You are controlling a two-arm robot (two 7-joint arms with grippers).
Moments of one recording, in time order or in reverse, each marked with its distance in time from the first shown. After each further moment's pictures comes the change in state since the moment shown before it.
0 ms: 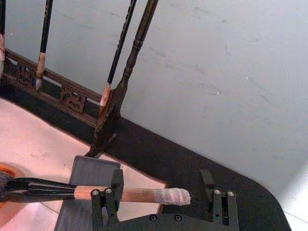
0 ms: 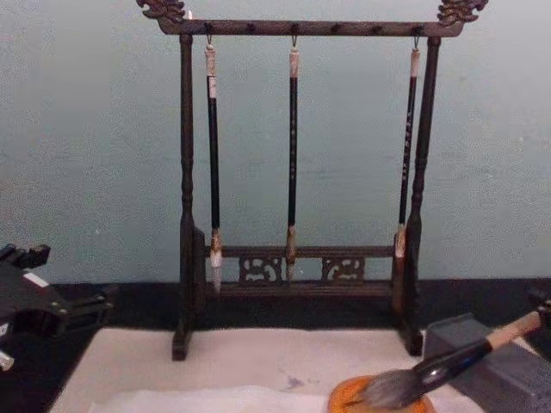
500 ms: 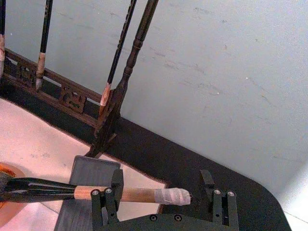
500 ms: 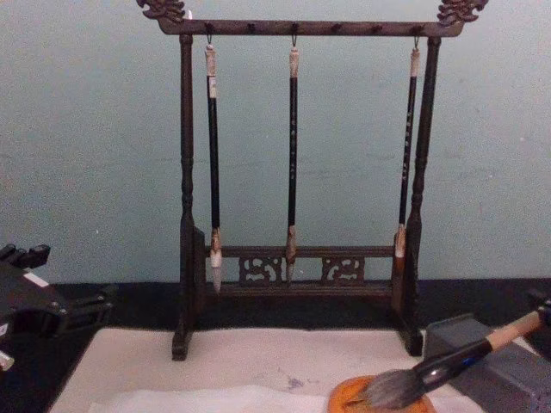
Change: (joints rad) left arm 0.000 0.000 0.000 0.000 0.000 0.000 0.000; right arm 0.000 0.000 0.000 0.000 0.000 0.000 0.000
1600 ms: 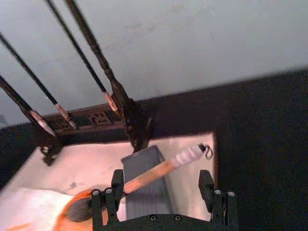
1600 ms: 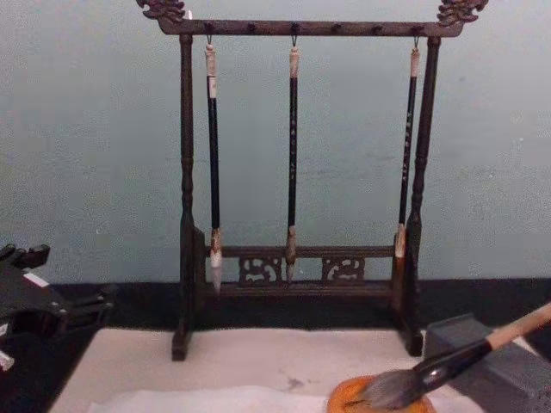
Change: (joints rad) left arm 0.000 0.000 0.000 0.000 0.000 0.000 0.000; right arm -0.118 -0.090 0.286 -0.149 0.566 0.431 0.191
